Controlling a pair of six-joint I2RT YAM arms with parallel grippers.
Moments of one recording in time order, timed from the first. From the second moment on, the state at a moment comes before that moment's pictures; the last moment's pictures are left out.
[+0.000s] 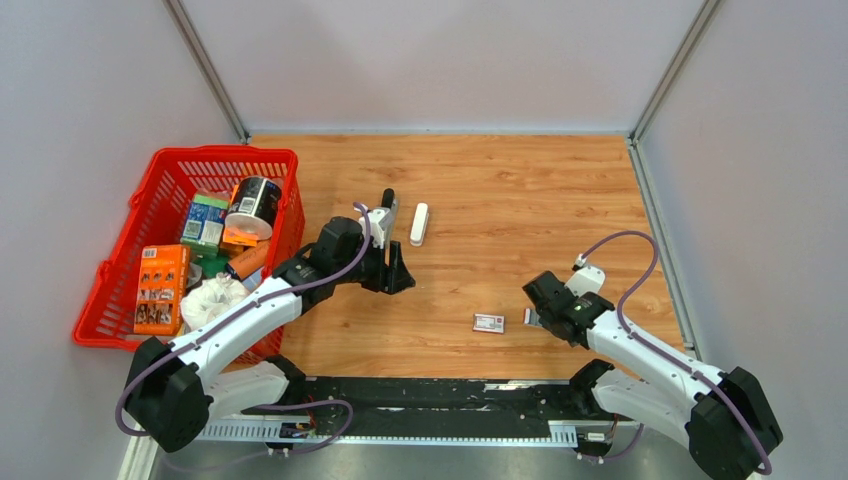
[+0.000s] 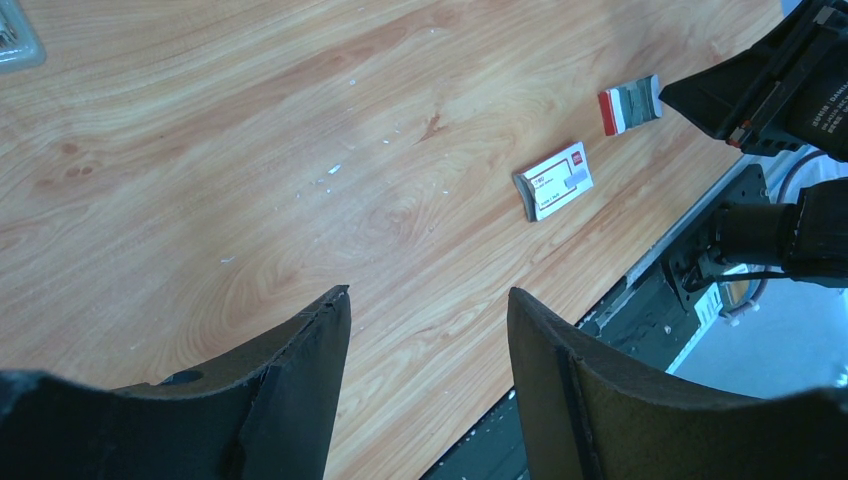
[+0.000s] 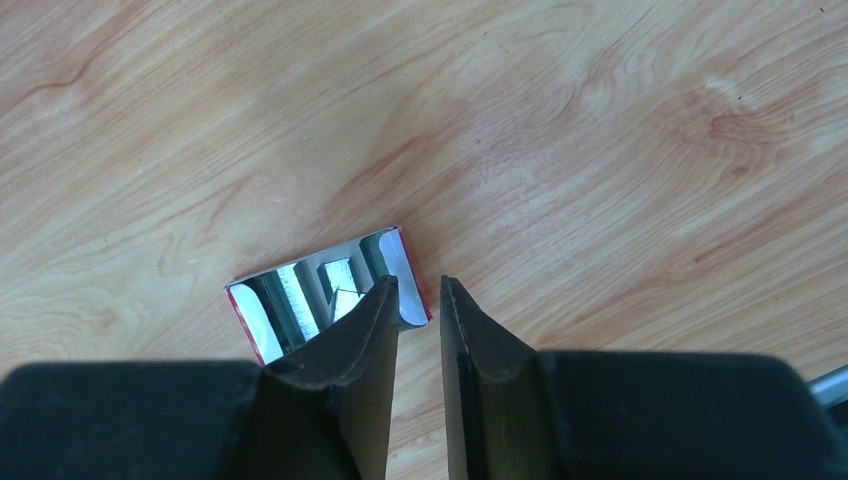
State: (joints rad) left arm -0.62 1.10 0.73 -0.29 0.31 -0.44; right arm 0.63 0.94 0.45 -0.76 0.58 1.08
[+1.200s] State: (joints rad) left arm -0.62 1.10 0.71 -0.28 0.30 -0.44; right arm 0.61 1.04 0.46 -0.69 0.55 1.03
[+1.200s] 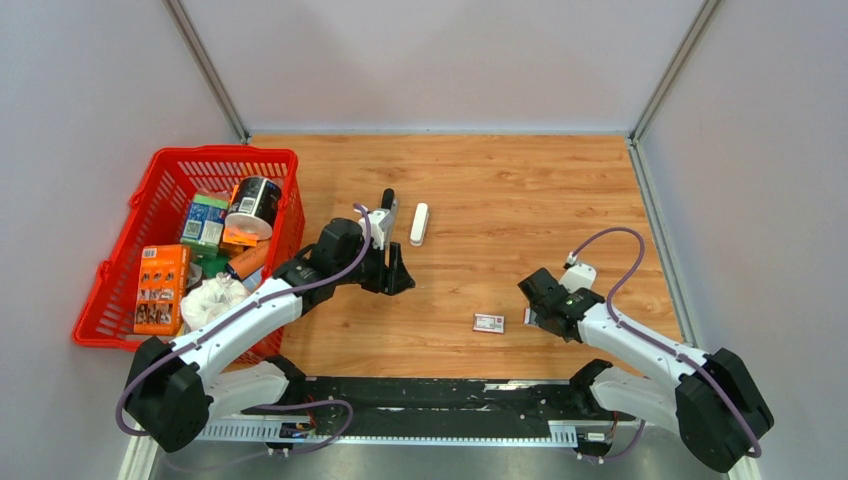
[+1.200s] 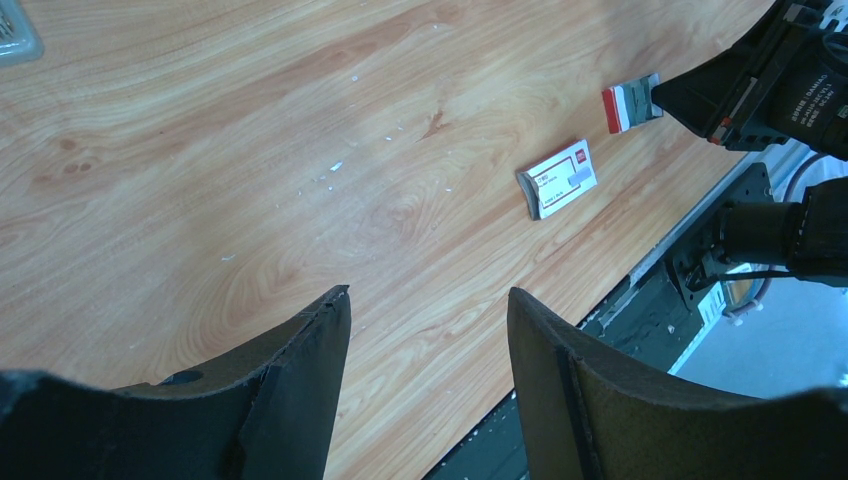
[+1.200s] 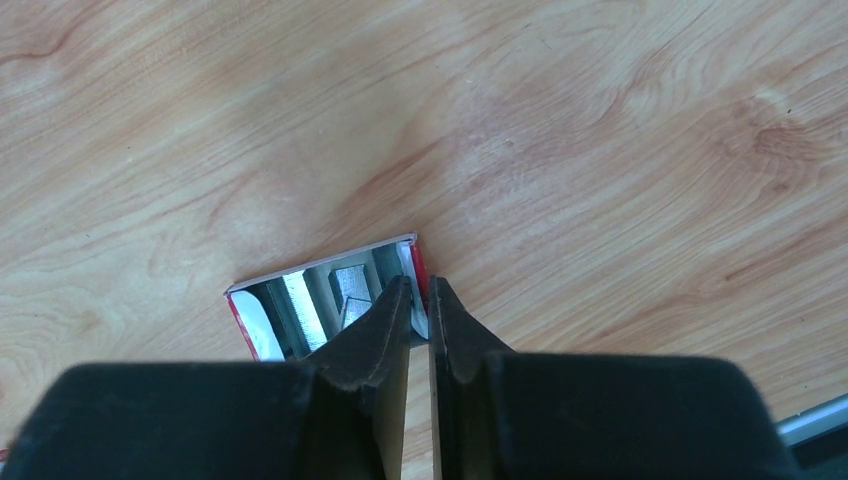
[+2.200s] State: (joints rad) left arm -0.73 1.26 0.69 -0.24 0.30 -0.44; right arm 0.63 1.07 0.47 -0.63 0.46 0.91
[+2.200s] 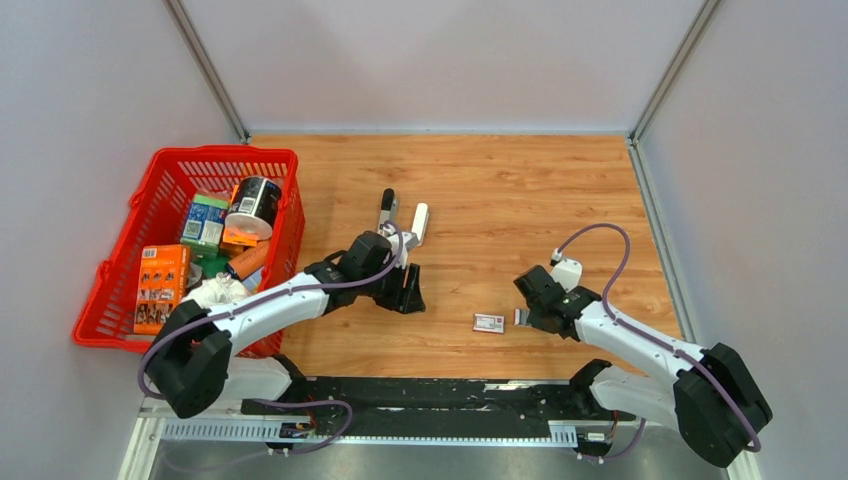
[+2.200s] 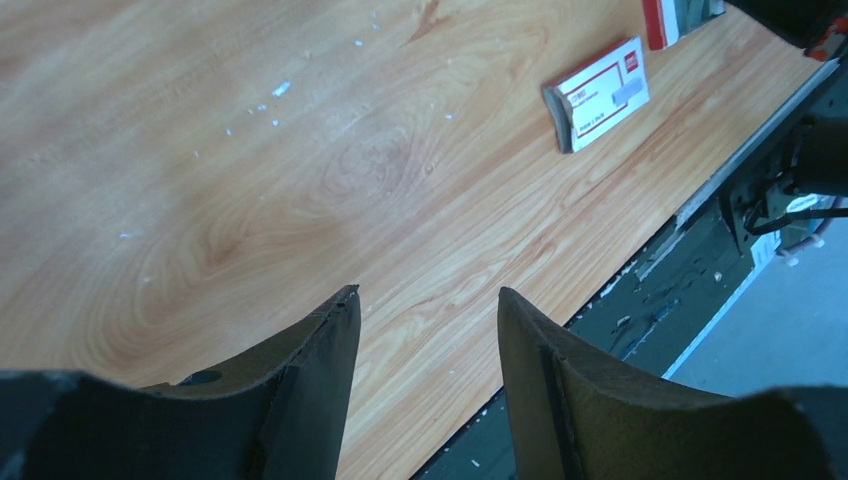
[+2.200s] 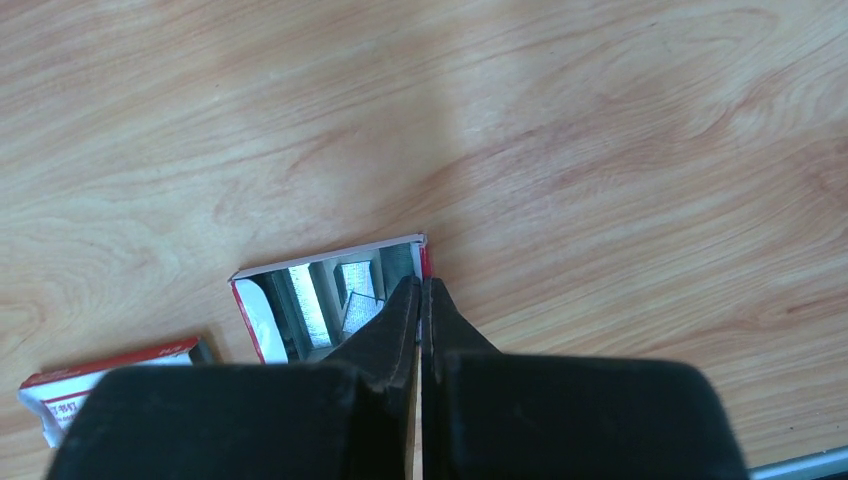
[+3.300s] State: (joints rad) left arm -0.84 1.61 0.76 -0.10 0.34 -0.49; right arm 0.74 1.06 0.47 -0.63 0.41 0.90
